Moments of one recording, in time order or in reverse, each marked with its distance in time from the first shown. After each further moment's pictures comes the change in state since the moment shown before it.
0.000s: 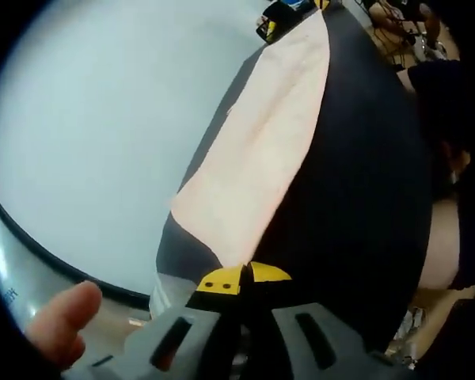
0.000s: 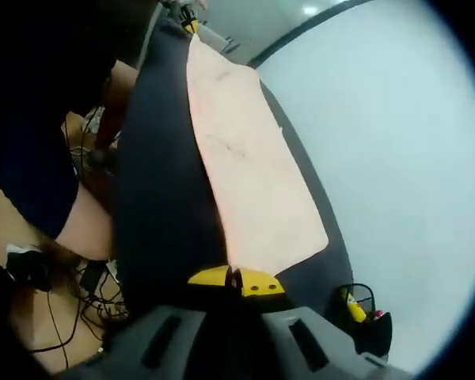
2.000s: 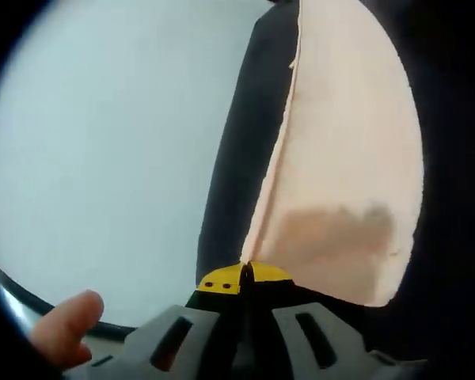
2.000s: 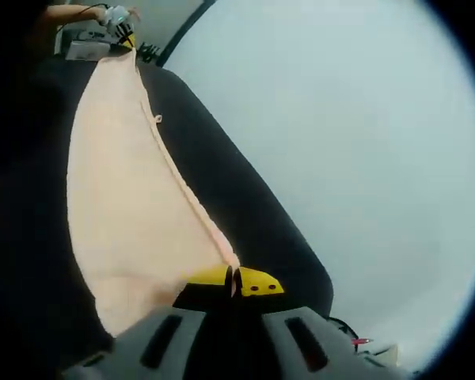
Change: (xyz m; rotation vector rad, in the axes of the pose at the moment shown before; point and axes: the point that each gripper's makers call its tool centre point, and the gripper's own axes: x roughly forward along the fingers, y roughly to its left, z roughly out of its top) left arm 0.200 0.159 0.014 0.102 0.167 -0.052; right arm 0.144 -0.228 -0.026 0.288 0.077 -0.152
